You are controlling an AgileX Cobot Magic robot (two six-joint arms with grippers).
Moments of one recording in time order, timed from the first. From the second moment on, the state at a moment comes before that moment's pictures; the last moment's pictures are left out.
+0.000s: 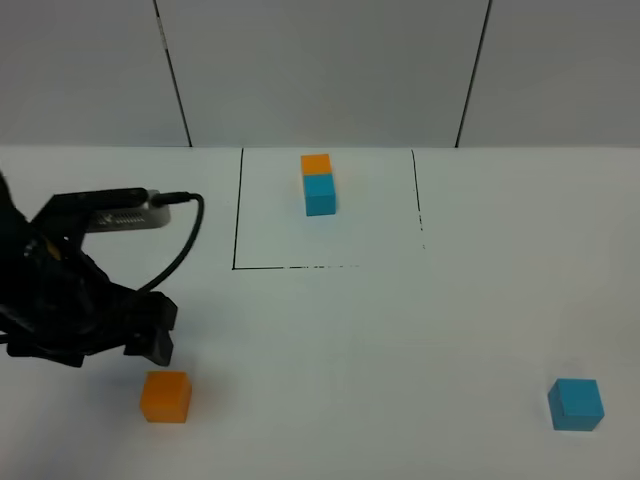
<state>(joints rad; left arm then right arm) -0.30 1.52 -0.98 -0.14 0.84 -0.12 -0.02 -0.01 -0.49 0.09 1.06 0.01</state>
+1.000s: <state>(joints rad) -0.37 1.72 -0.98 -0.09 0.70 -0.21 -0.02 -0.01 -0.49 0.09 1.06 0.01</state>
